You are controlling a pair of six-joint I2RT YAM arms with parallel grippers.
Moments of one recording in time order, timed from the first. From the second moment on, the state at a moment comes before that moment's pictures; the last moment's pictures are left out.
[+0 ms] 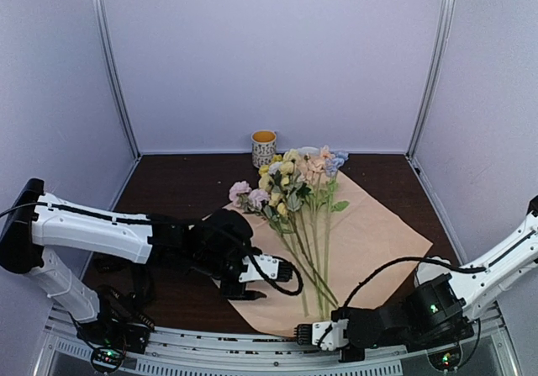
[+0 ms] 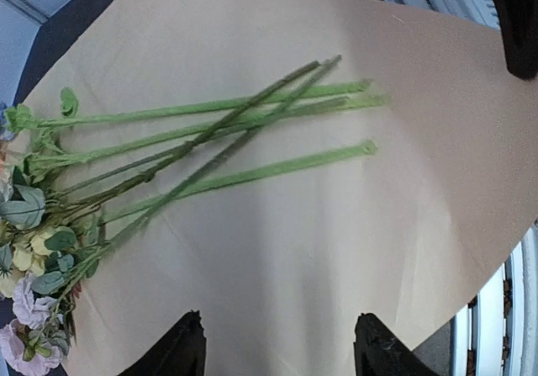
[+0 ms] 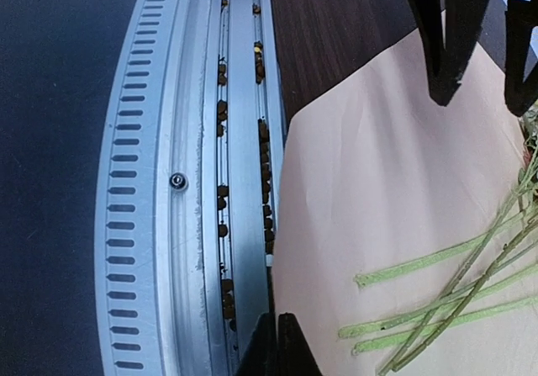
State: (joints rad) left arm -1.22 1.52 0.94 -0.32 0.05 0.53; right arm 1.73 1.21 0.61 -0.24 0.34 0.01
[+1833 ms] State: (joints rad) left arm -1.27 1.51 1.00 -0.42 -0.22 0.34; right arm 0.90 1.65 0.86 -0.24 -0.18 0.21
